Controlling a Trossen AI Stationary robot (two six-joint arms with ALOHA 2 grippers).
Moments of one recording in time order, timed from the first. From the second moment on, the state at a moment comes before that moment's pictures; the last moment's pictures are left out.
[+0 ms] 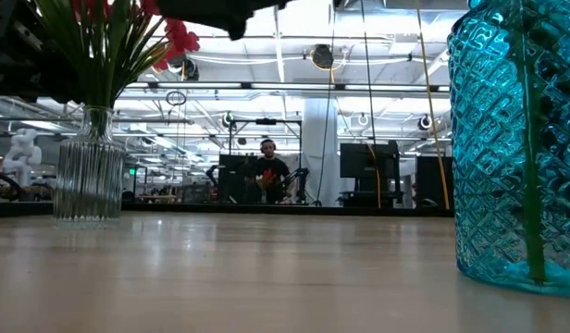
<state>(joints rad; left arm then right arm) -0.03 0.01 0.00 0.02 0.00 -0.20 0.07 1.99 1.65 0.04 -0.06 -0.20</state>
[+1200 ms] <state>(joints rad) -0.03 0.02 0.00 0.02 0.00 -0.20 0.07 1.45 0.87 0.13 0.05 -0.03</state>
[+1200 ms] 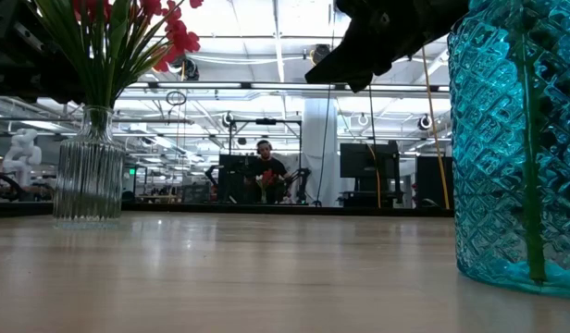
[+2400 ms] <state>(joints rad) -0.03 0.02 0.00 0.02 0.00 -0.20 0.01 0.76 0.39 0.10 0.06 0.04</state>
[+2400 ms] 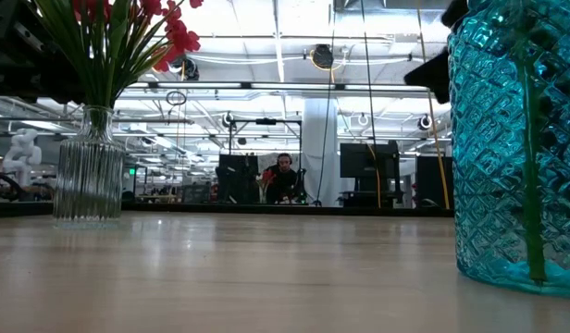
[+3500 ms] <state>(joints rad) -0.03 0.02 0.00 0.02 0.00 -0.20 0.01 0.09 0.08 -0.02 0.04 0.20</state>
